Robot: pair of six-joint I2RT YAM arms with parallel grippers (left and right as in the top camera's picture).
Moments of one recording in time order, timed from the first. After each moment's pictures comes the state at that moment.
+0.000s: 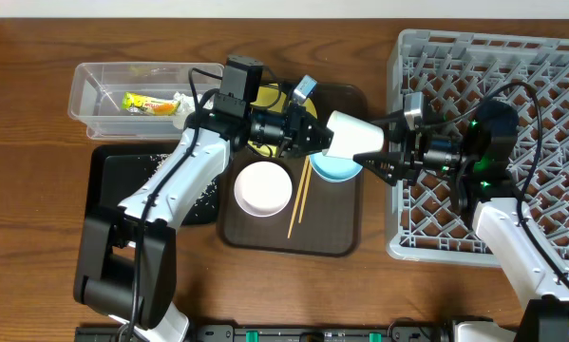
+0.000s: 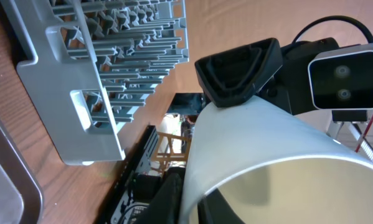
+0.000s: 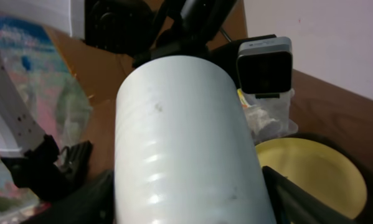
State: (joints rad) left arm -0.34 1.77 1.25 -0.26 1.33 -0.73; right arm 0.04 1.41 0.75 0.41 -1.33 0.05
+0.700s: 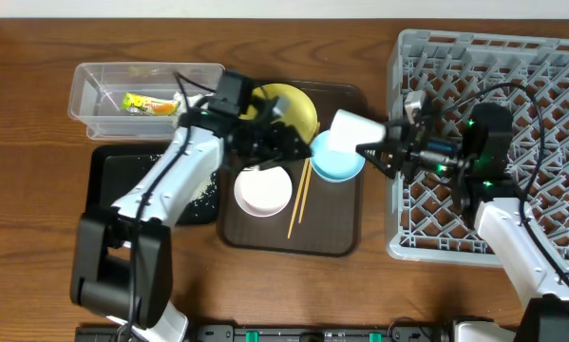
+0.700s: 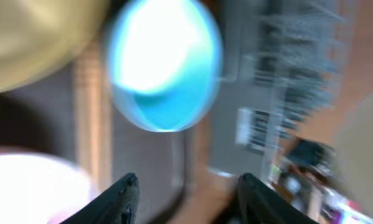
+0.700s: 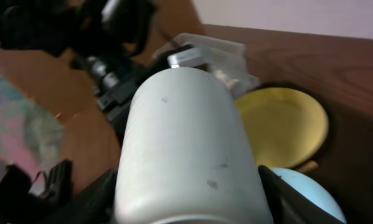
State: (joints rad) left arm -0.29 1.75 1.25 -0.67 0.75 -0.41; right arm 0.01 1.41 0.75 0.21 -1.14 0.10
